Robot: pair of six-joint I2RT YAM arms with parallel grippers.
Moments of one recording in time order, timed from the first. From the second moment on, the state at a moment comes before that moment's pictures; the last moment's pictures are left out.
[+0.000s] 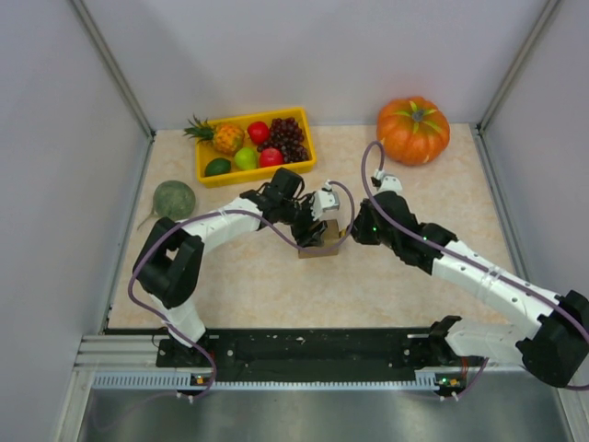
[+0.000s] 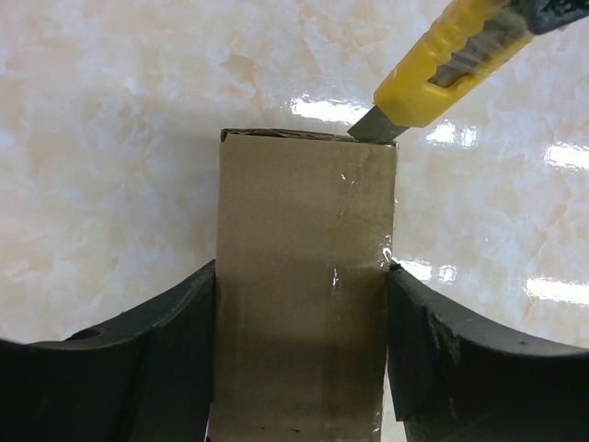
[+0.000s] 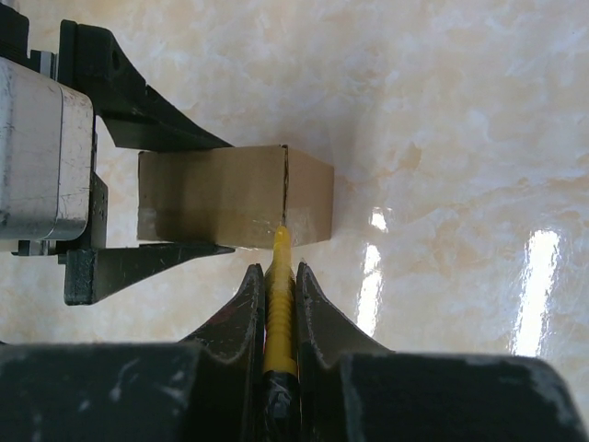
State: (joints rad) left arm -0.62 1.75 1.19 -0.32 0.60 0.51; right arm 0.74 1.13 0.89 -0.40 0.23 0.65
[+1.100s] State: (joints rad) left arm -0.60 1.75 1.19 -0.30 0.60 0.53; right arm 0.75 1.20 0.89 -0.27 0.30 0.55
